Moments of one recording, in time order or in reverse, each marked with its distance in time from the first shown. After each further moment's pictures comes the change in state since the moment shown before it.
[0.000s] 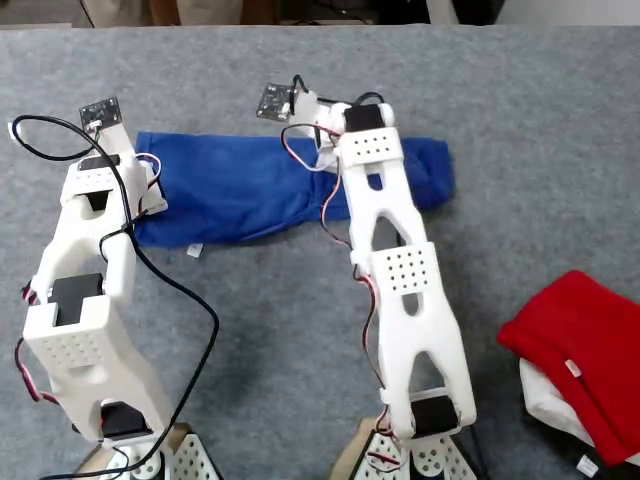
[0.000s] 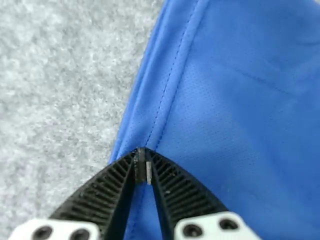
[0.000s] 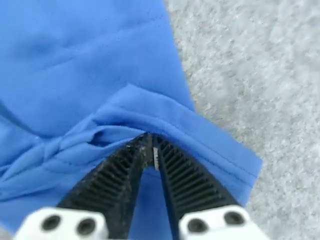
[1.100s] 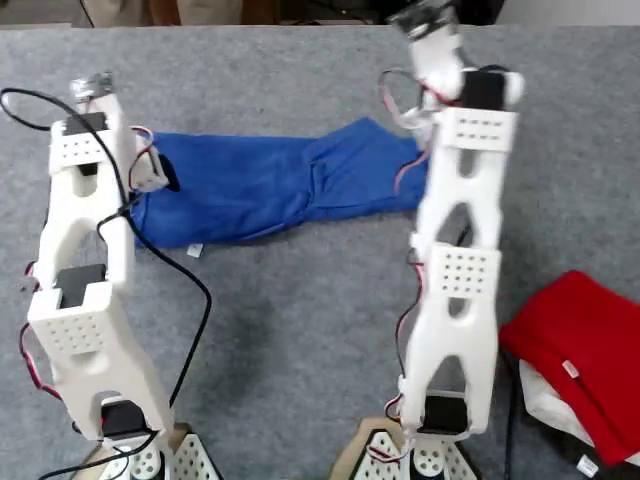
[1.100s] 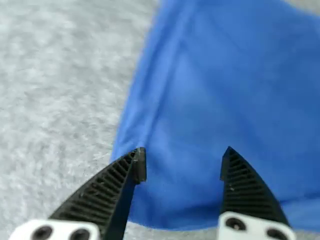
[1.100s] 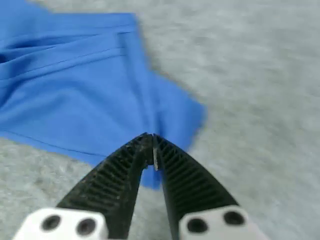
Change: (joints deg) left arm 1.1 5.0 -23.5 25.1 -5.8; right arm 14.8 -11.0 -13.7 25.4 -25.7
